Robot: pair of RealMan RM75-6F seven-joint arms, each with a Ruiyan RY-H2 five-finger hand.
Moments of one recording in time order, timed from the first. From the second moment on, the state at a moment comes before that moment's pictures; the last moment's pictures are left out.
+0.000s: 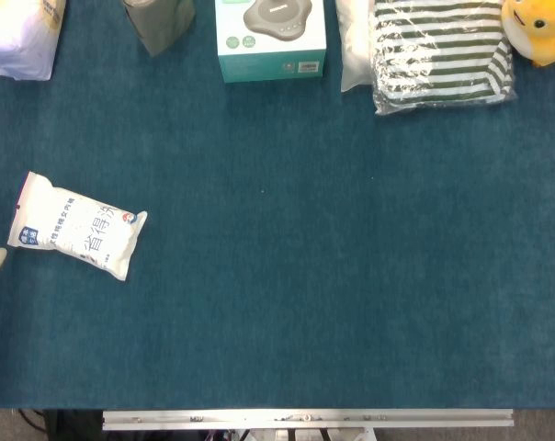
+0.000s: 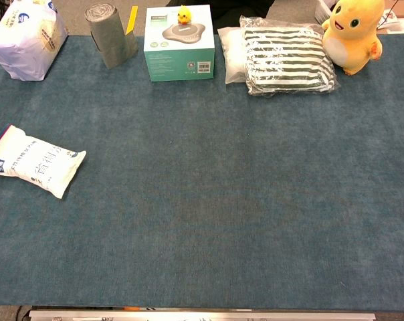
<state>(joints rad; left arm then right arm) -0.09 -1.16 -0.05 -1.64 1.42 1.44 0.07 0.08 -1.18 0.06 -1.59 -1.45 1.42 -0.08</state>
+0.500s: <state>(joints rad) -0.07 -1.14 -0.03 -1.67 1.42 1.46 0.08 0.12 -1.20 0.08 -1.59 -1.45 1.39 -0.08</state>
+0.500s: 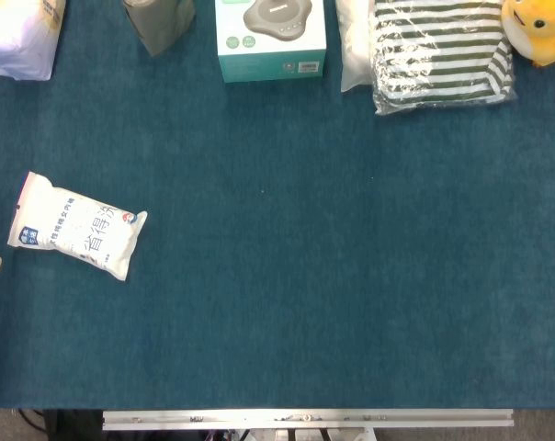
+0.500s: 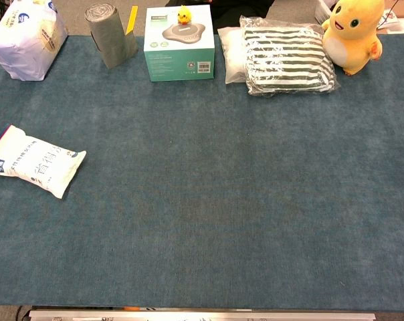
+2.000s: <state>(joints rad) -0.33 -1.20 0.00 -1.61 1.38 1.06 0.33 0.10 -1.15 0.06 -1.66 -1.44 1.42 -0.10</state>
